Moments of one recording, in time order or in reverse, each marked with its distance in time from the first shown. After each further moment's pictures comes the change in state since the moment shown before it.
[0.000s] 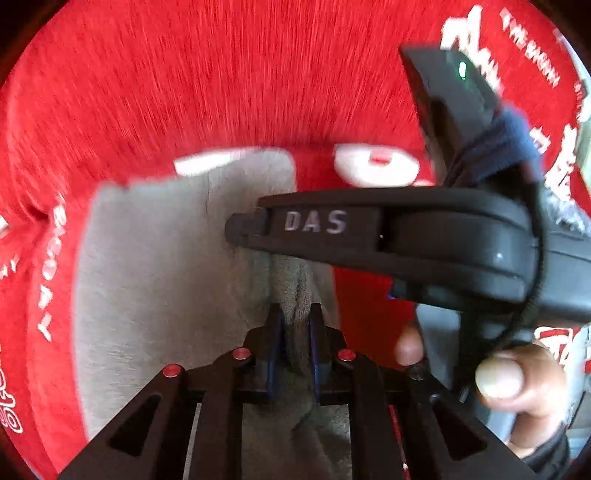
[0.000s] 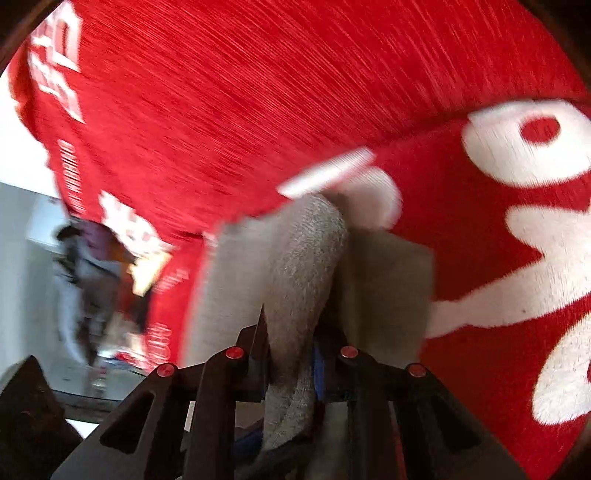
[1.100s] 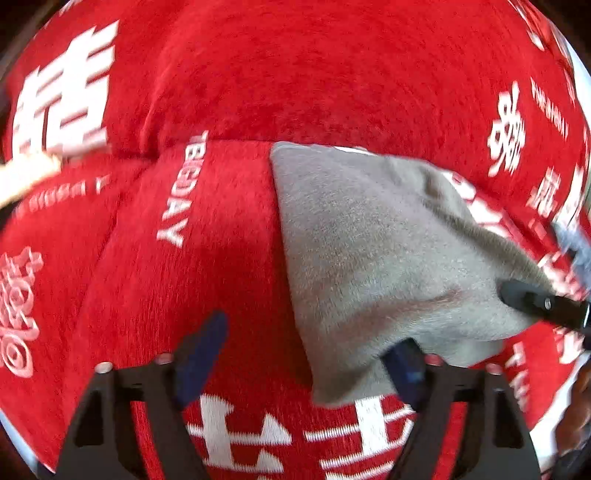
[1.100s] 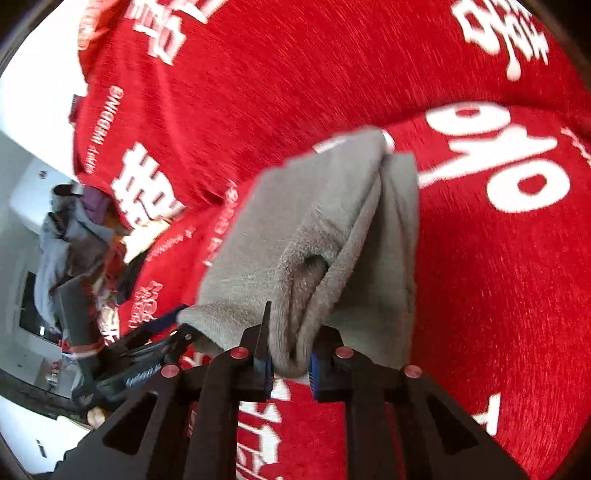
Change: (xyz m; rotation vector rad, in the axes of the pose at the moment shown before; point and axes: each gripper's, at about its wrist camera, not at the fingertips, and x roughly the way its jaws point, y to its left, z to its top) left arm -0.077 0.179 -0.119 -0.164 -0.212 0.031; right arm -0.089 0.069 -0.163 -0.130 -0.186 -0.116
